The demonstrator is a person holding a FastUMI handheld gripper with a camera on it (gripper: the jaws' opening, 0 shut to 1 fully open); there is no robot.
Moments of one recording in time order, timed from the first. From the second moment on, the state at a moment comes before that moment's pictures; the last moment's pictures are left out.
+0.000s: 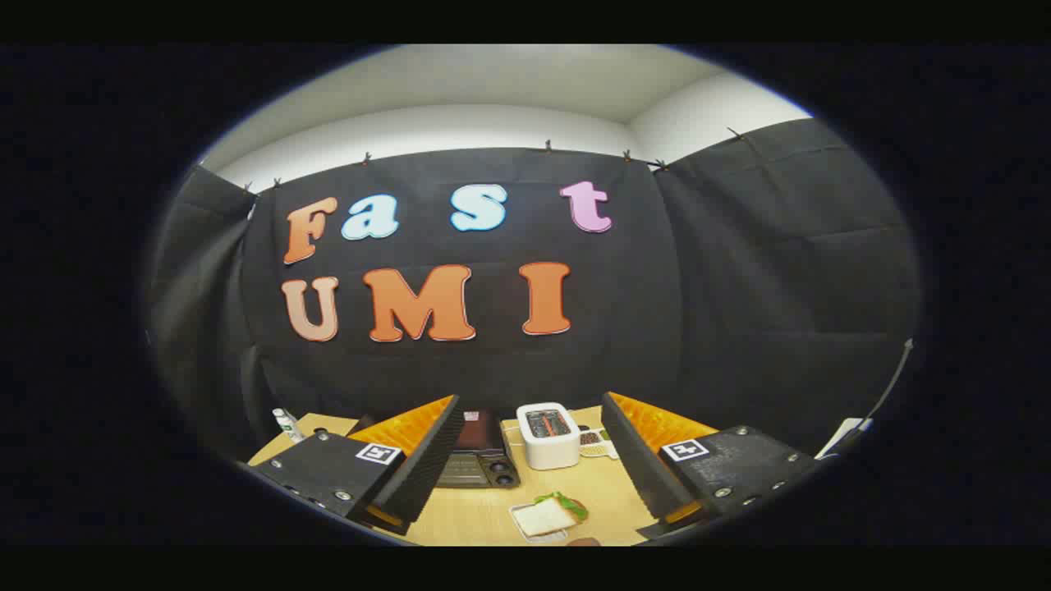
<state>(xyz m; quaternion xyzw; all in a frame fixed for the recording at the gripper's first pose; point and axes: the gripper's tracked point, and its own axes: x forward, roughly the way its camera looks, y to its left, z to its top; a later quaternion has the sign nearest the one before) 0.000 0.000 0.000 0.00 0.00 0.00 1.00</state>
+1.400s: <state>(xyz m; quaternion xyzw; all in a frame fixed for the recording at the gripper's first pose) 0.029 0.056 -0.024 -0.01 0.02 0.05 1.00</state>
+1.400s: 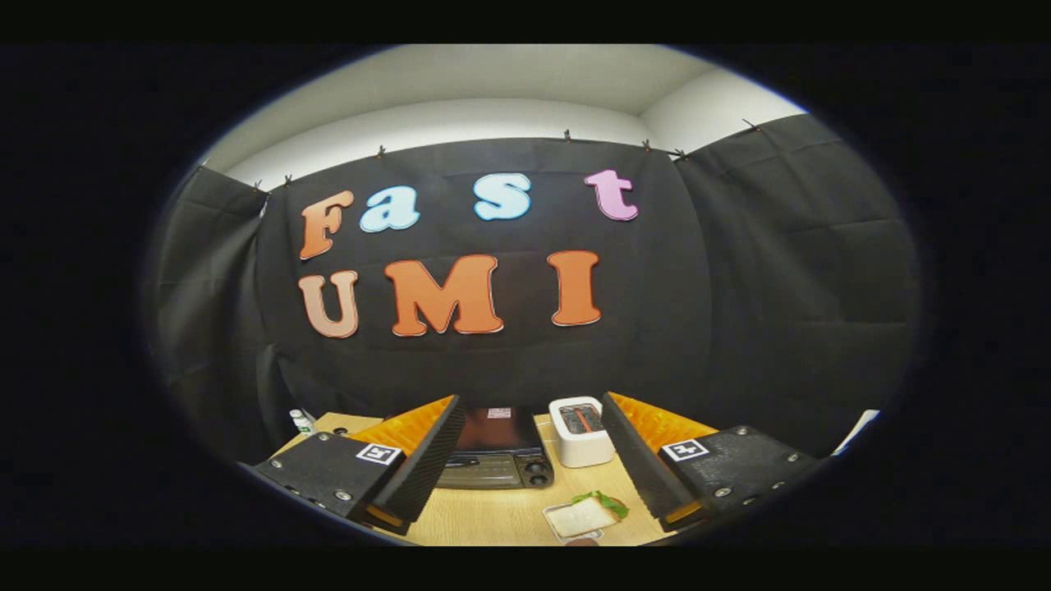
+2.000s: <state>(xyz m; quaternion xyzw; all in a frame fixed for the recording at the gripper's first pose) 0.115 0.175 -0.138 -0.03 0.04 0.09 0.99</state>
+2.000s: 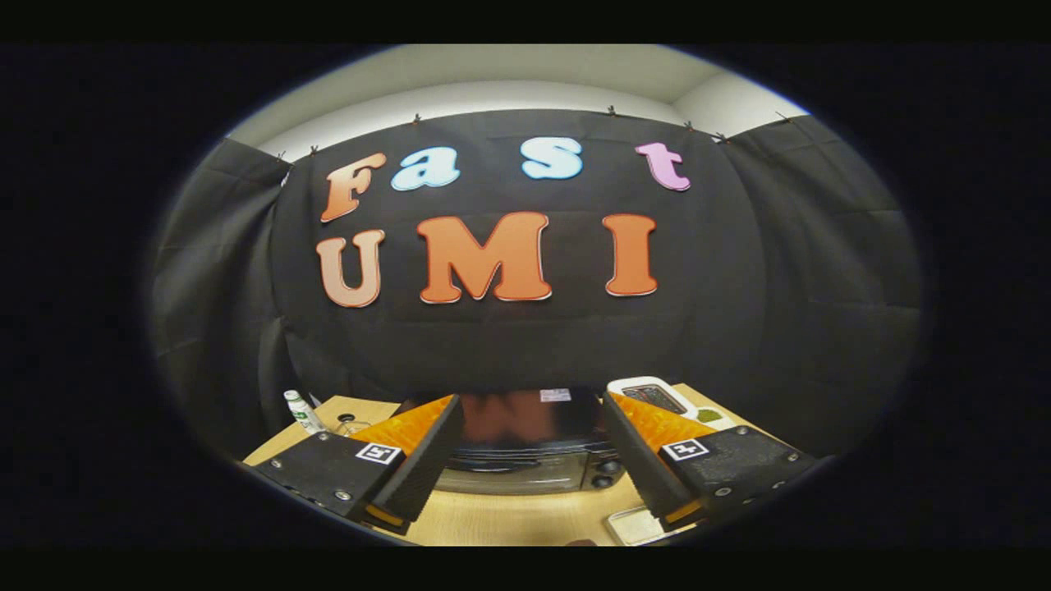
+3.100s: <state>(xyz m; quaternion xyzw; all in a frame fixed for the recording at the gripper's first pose) 0.151 0.219 -0.276 -0.05 0.08 0.08 0.99</state>
